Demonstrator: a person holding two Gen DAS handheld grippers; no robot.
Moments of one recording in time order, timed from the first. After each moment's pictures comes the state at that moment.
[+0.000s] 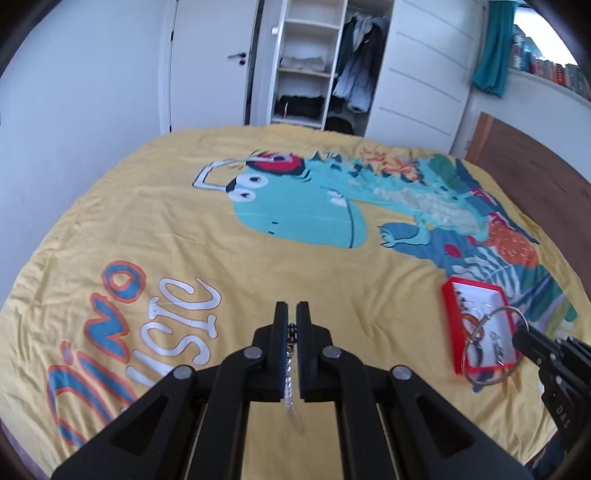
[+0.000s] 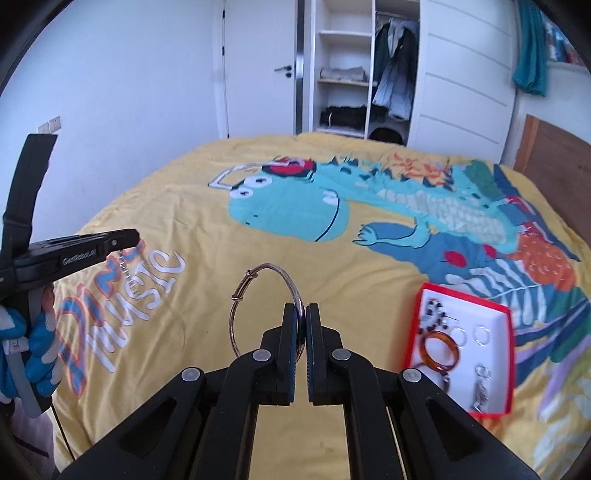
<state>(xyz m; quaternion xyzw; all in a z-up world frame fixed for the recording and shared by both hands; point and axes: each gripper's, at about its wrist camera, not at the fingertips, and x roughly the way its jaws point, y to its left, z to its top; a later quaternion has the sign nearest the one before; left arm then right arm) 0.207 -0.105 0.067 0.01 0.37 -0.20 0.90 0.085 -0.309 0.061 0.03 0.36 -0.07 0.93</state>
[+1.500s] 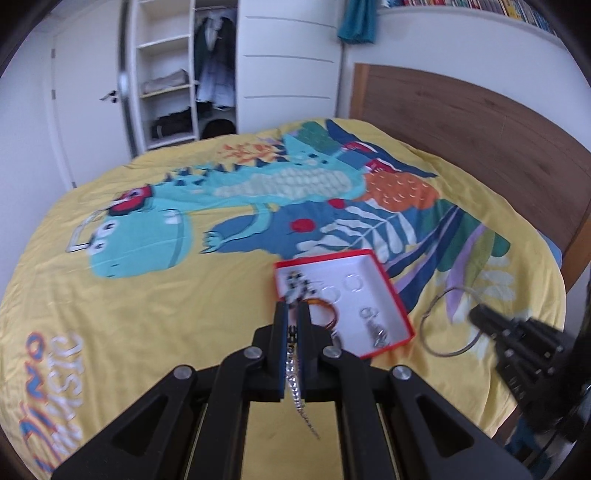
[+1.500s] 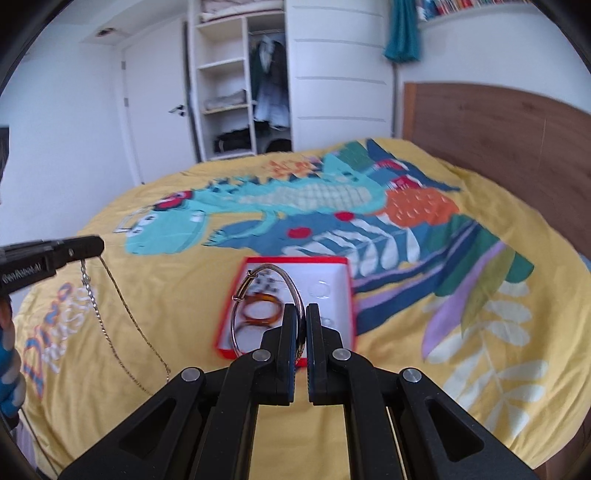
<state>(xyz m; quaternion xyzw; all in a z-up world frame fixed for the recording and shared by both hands) 0.088 -0.375 0.099 0.12 0.35 -0.36 0.85 -0.061 -0.522 0.042 0.12 0.32 -0.23 0.91</state>
